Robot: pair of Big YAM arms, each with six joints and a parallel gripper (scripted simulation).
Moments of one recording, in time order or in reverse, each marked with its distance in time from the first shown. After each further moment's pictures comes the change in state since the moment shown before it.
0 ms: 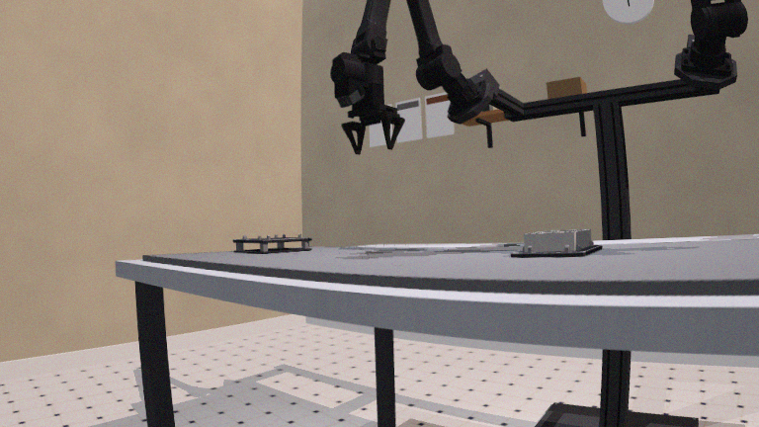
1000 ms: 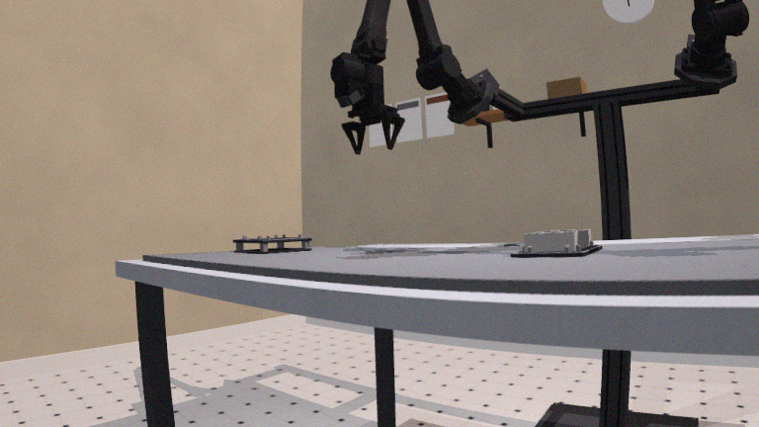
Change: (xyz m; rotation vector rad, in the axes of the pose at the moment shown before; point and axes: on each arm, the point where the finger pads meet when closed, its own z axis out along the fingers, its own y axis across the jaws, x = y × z) left arm -0.042 0.087 0.032 -0.003 0.004 0.007; right arm 0.000 0.000 0.000 0.000 0.000 0.000
